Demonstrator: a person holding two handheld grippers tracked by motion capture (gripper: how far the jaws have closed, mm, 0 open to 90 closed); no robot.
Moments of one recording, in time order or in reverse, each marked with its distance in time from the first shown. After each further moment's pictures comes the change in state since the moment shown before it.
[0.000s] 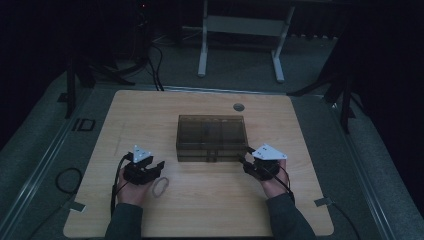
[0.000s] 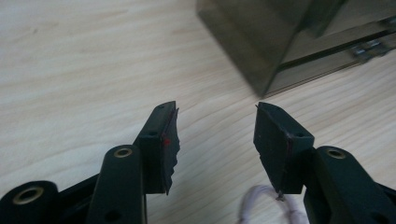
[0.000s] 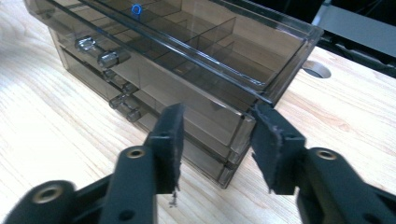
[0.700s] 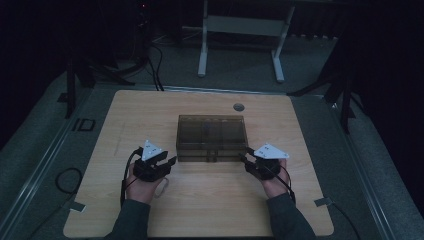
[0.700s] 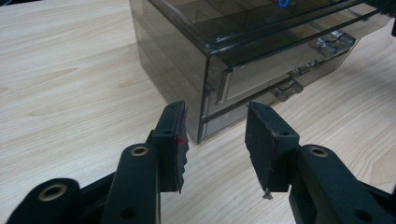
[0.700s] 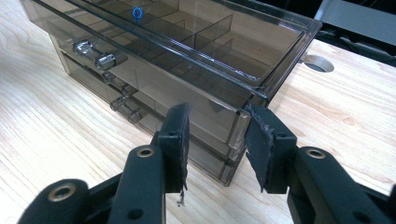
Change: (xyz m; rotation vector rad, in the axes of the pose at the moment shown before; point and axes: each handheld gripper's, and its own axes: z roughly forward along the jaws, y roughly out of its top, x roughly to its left) left arm -0.030 0.027 -0.006 -0.078 -0.098 0.069; right arm -0.004 -0.002 0.000 0.002 0.012 0.044
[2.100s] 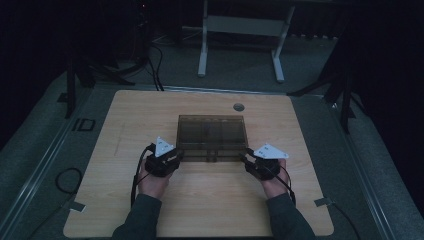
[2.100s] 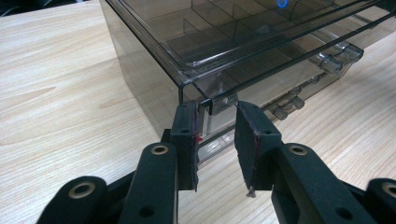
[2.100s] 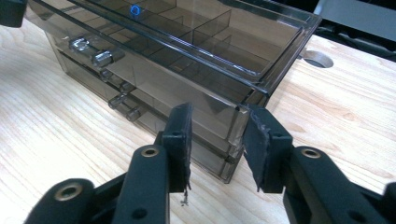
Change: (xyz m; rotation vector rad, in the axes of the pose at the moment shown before) left arm -0.012 0.009 0.027 -0.004 0.014 0.027; right arm 0.000 -0.001 0.001 0.008 -0.006 0.007
